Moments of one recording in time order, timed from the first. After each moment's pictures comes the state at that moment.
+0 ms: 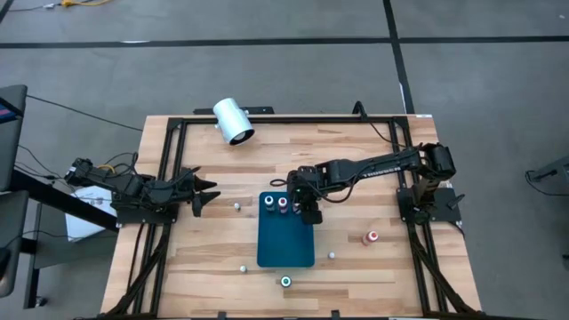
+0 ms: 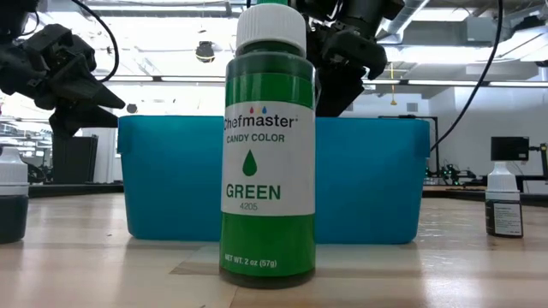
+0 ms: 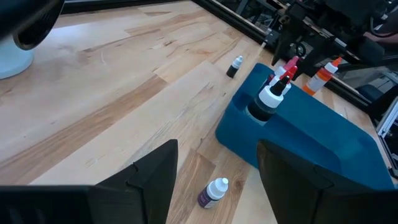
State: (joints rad) left arm -0.30 0.13 0.14 -0.38 -0.55 -0.68; right arm 0.04 1.81 1.36 -0.71 0.00 -0.11
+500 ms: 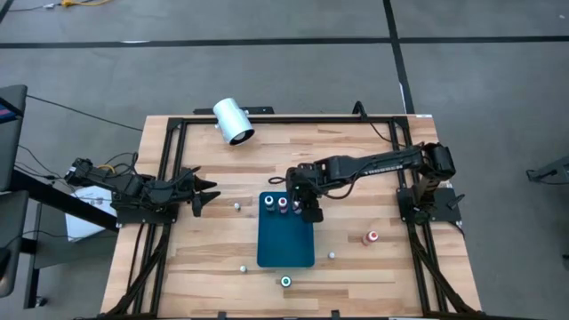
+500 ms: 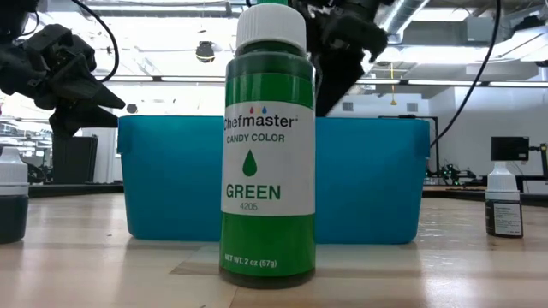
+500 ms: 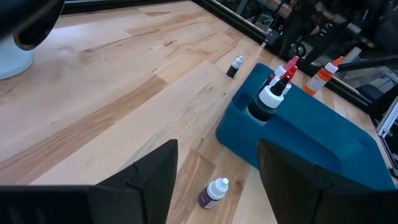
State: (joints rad) left arm -0.30 0.13 0.14 -0.38 -0.56 -0.68; right arm 0.05 1.81 1.46 -0.83 0.00 -0.11
